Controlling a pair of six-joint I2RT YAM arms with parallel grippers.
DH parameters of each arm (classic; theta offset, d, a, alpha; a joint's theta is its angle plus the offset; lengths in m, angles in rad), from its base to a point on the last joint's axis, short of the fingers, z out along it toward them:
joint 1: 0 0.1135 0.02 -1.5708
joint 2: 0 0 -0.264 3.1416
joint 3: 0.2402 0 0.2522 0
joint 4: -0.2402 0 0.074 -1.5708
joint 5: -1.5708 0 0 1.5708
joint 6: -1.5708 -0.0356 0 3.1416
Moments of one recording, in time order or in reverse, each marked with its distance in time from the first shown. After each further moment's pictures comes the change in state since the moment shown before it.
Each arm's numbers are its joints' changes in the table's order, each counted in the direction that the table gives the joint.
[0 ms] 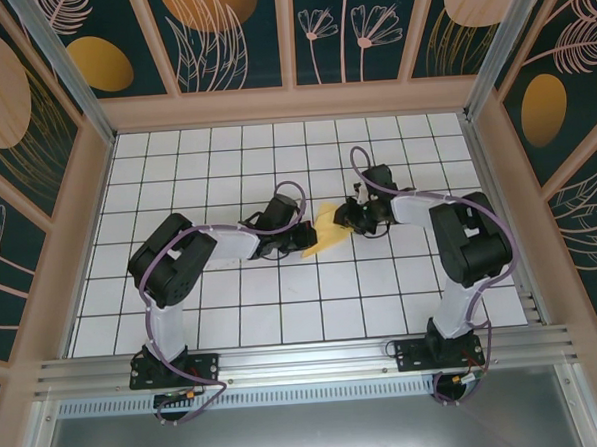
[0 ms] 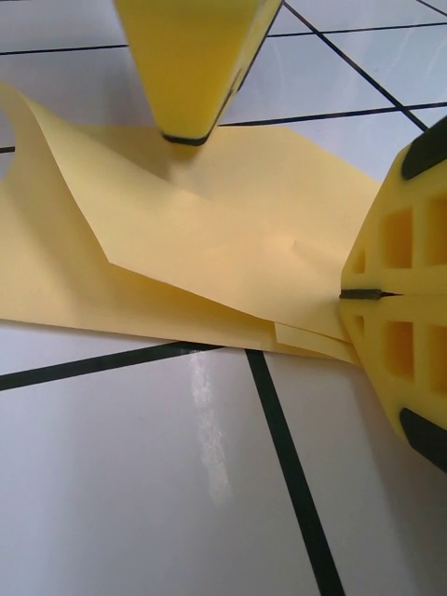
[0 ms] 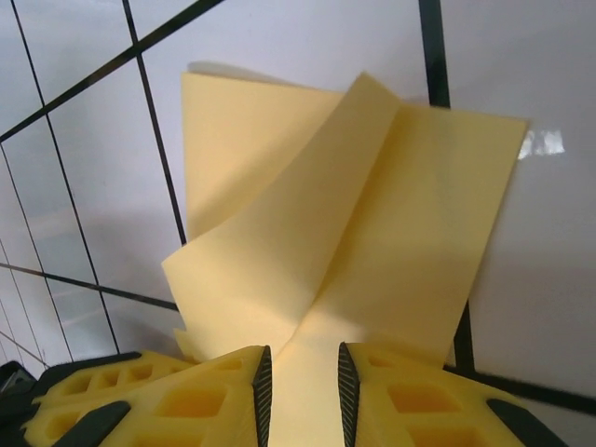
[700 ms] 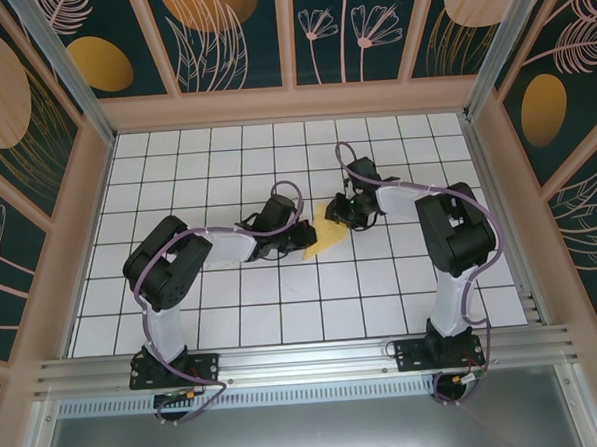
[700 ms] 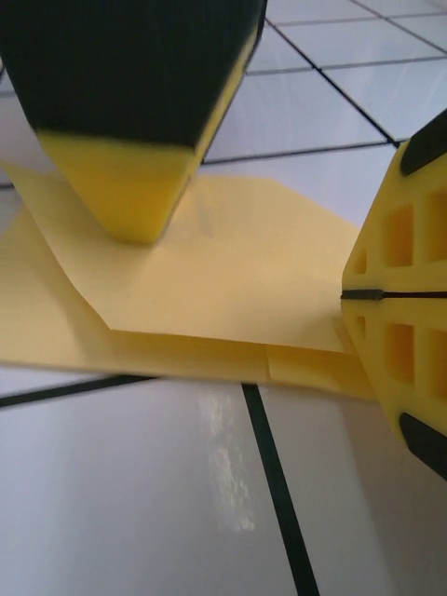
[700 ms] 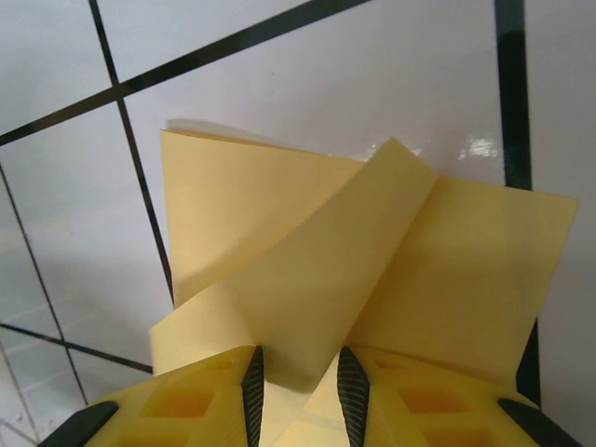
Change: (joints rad) left arm 0.000 -0.048 -0.027 0.038 -0.008 0.029; right arm 0.068 0.106 0.166 -0.130 -0.134 -0.003
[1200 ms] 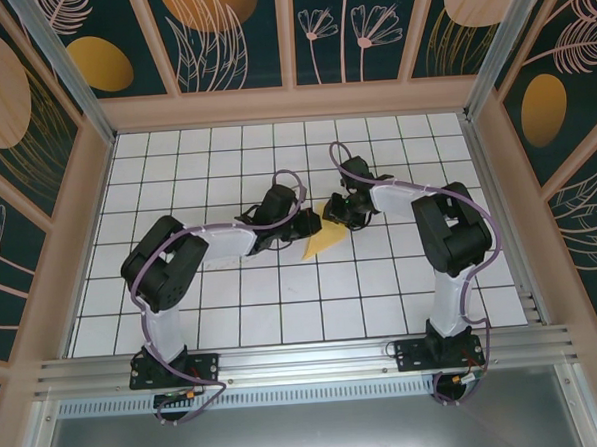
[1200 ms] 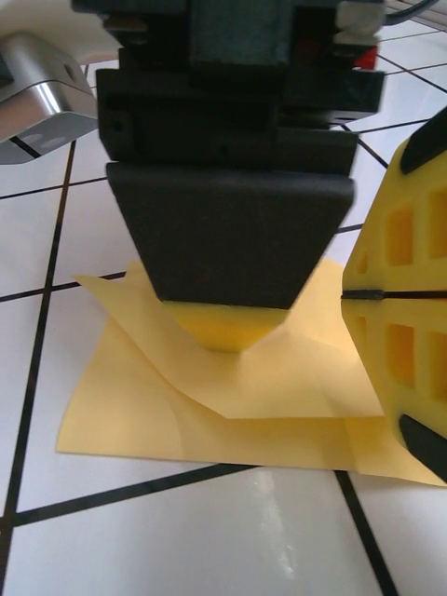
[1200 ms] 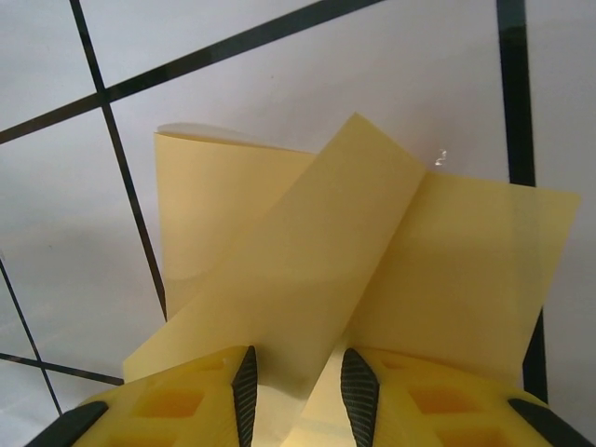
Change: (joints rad) left arm 0.008 0.010 0.074 0.019 -0.002 -0.001; right arm 0.033 0.012 0.037 -0.047 -0.075 -0.020
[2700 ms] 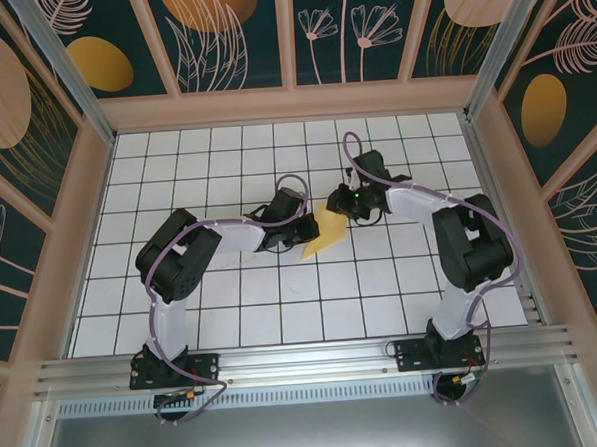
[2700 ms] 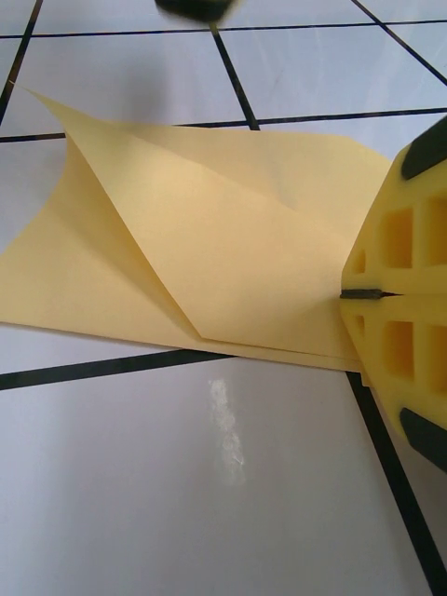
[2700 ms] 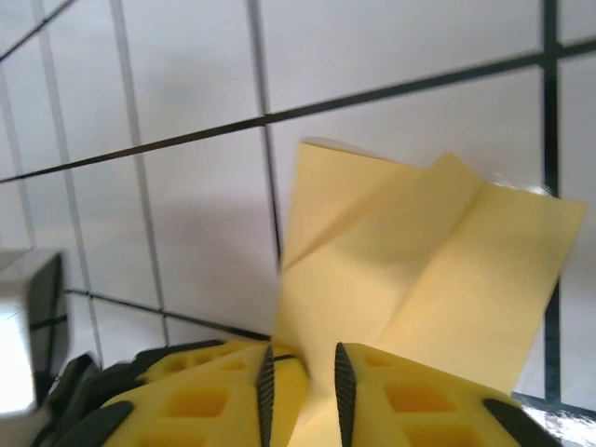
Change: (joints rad) left arm -0.001 0.093 0.062 -0.129 0.068 0.001; right arm -0.053 -0.159 -0.086 0.109 0.143 0.050
